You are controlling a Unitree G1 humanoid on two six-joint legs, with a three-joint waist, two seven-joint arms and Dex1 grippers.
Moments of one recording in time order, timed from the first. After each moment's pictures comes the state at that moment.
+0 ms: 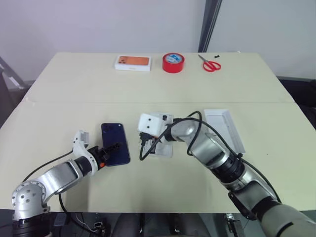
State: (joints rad) left arm -0.01 0.49 0.39 -0.26 -1.72 1.09 0.38; right arm -0.75 -0.29 0.59 -0.15 -0.13 0.80 0.82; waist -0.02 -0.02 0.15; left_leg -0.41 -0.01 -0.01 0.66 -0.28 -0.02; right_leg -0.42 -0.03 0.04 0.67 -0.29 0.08
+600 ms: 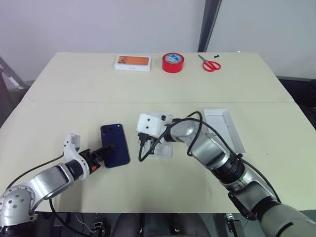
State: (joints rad) left arm 0.08 0.62 0.36 -0.27 -1.82 0.98 0.36; right arm -0.75 -0.29 0.59 -0.17 -0.11 0.81 0.82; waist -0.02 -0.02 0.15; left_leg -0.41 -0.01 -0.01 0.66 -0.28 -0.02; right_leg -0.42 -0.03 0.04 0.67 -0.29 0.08
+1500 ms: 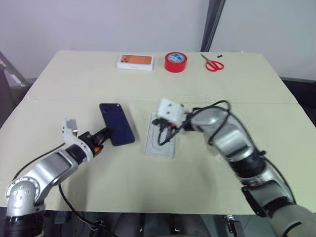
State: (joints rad) left arm -0.10 0.59 0.28 -0.31 -1.95 0.79 0.42; right arm -0.72 -0.50 0.33 -0.28 0.06 0.75 0.94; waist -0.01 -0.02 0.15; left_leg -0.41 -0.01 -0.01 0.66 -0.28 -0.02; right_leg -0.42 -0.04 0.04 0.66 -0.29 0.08
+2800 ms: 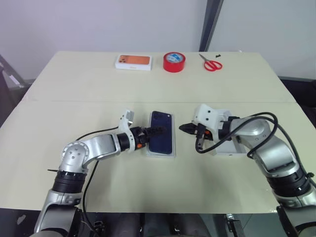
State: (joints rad) left arm -0.44 0.45 -0.01 -0.06 -1.78 1.06 0.33; right arm -0.49 -0.71 0.19 -0.36 0.17 0.68 0.92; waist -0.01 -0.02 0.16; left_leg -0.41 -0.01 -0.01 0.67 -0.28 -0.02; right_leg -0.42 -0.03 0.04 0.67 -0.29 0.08
